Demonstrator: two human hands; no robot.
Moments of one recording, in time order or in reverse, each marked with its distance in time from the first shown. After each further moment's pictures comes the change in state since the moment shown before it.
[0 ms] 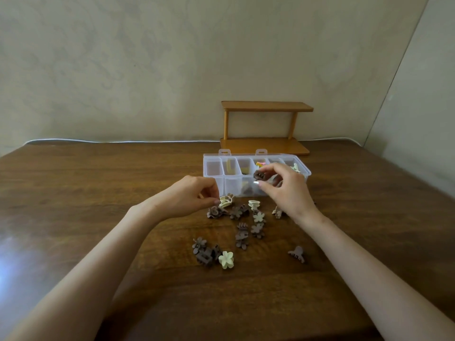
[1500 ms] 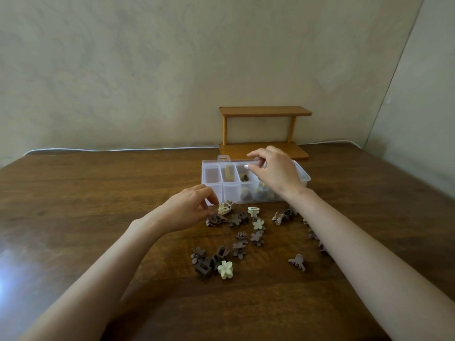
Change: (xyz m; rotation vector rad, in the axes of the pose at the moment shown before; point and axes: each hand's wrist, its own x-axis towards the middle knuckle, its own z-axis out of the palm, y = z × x) left_hand 0.007 -0.012 0.012 0.108 -0.003 -0.020; right_hand 0.060 0.003 0.009 -0.283 0.006 -0.116
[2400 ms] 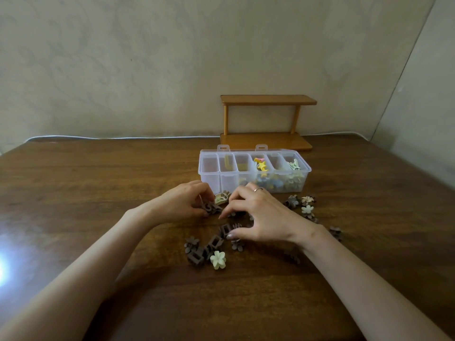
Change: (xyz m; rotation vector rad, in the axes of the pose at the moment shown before) left_hand 0.000 -0.005 0.007 -0.029 -0.097 -0.038; right_hand -0.076 -0.023 -0.003 0.026 -0.564 -0.338
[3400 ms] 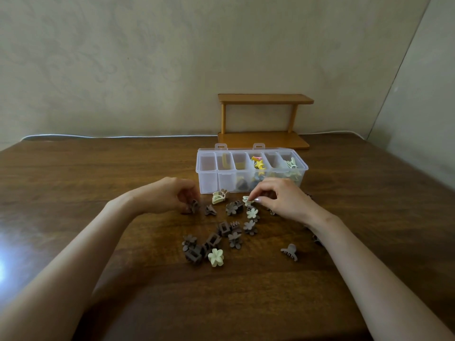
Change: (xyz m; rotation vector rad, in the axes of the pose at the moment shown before) left_hand -0.009 -0.011 -0.024 -0.070 -0.140 -0.088; right_hand -0.010 0.040 -0.014 0.244 0.160 0.286
